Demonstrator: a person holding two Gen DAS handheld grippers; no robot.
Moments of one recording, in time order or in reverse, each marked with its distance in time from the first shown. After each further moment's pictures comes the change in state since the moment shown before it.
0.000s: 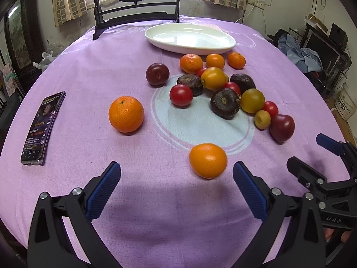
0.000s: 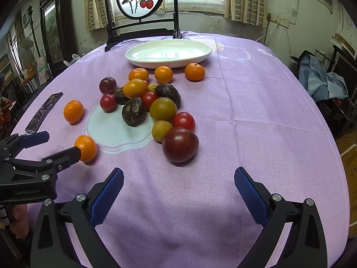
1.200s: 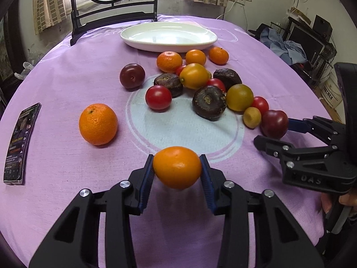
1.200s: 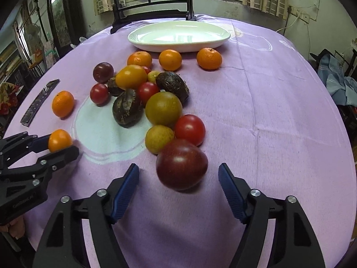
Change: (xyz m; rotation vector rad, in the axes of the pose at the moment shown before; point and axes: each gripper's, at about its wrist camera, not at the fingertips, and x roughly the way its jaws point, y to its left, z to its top) left arm 0.024 -0.011 0.014 0.076 -0.001 -0.112; right arm 0.052 -0.004 0.027 -0.082 0.106 0.042
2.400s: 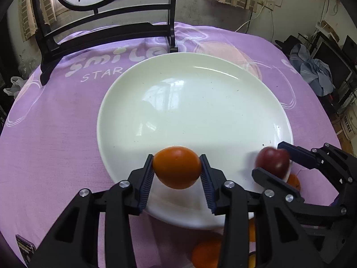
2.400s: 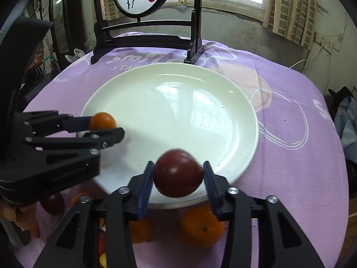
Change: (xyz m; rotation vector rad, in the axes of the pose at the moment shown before) left arm 0.152 0.056 0.247 -0.050 0.065 0.033; right arm 0.106 -0.030 0.213 -0.053 -0.067 0.039
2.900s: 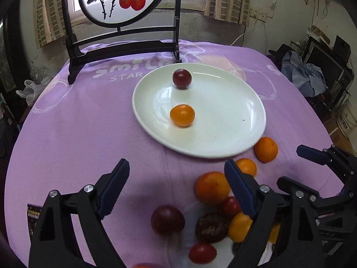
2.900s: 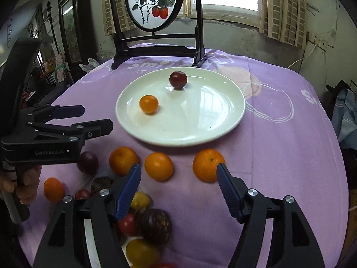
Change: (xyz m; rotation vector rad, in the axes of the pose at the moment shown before) left arm -0.097 0.003 -0.082 0.016 -0.123 0.034; right arm -0.099 0.007 -0.081 0.011 -0.078 0.051
